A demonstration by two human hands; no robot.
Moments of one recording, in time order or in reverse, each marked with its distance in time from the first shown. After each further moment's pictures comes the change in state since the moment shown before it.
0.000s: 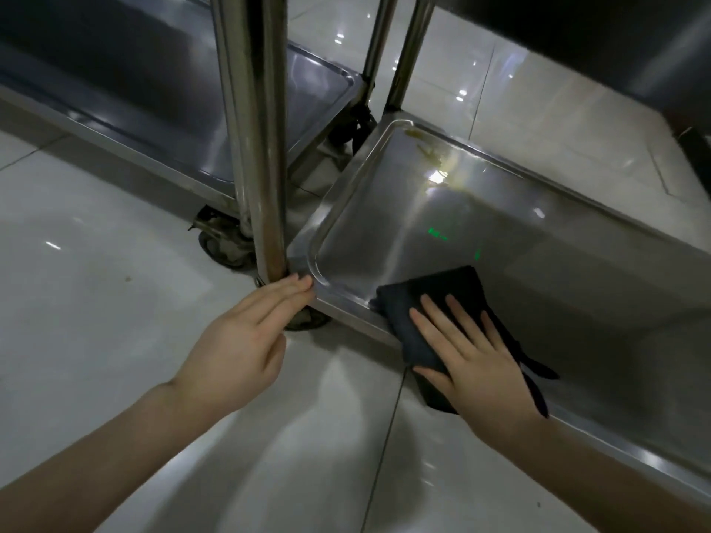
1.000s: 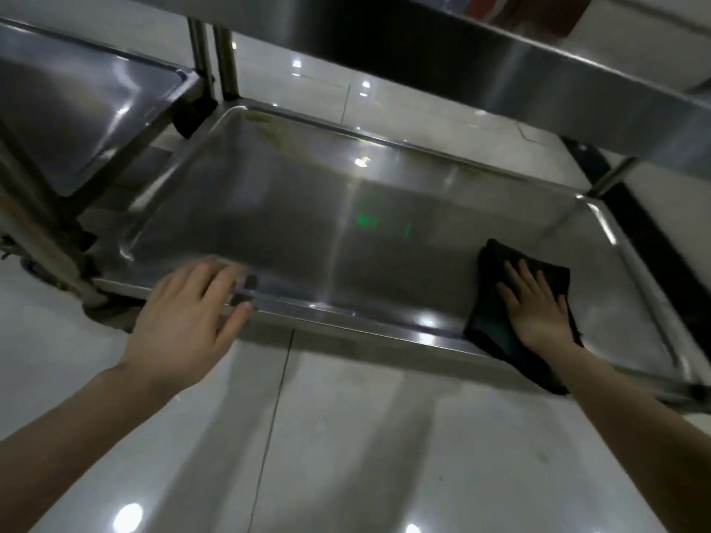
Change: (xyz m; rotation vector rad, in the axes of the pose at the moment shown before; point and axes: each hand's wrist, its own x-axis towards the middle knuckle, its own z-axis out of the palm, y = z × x) left_hand 0.054 0.098 0.048 0.231 -0.084 -0.033; right_hand -0.158 0.220 0.029 0.367 -0.188 0.954
